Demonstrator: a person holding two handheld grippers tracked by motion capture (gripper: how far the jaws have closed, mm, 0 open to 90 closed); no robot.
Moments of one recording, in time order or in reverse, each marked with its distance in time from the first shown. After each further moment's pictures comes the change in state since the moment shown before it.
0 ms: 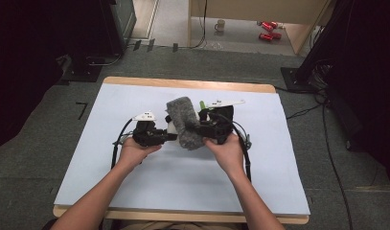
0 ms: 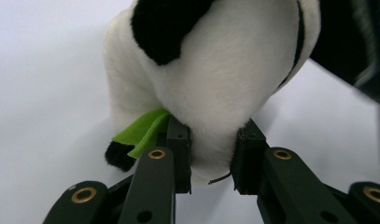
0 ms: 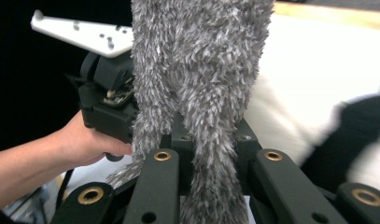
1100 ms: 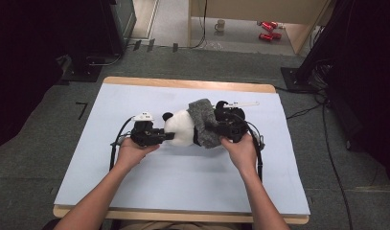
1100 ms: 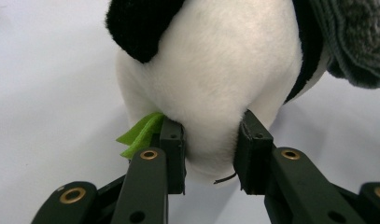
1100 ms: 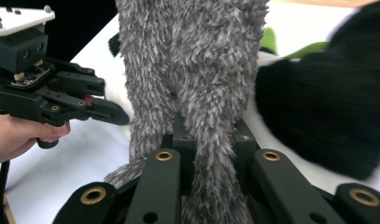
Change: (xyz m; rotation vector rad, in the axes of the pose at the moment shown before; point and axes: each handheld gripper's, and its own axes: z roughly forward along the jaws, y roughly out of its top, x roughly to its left) left arm 0.011 -0.002 0.002 0.006 0.087 0.039; right arm -0.057 -0.017 -0.020 0.019 -0.151 0.080
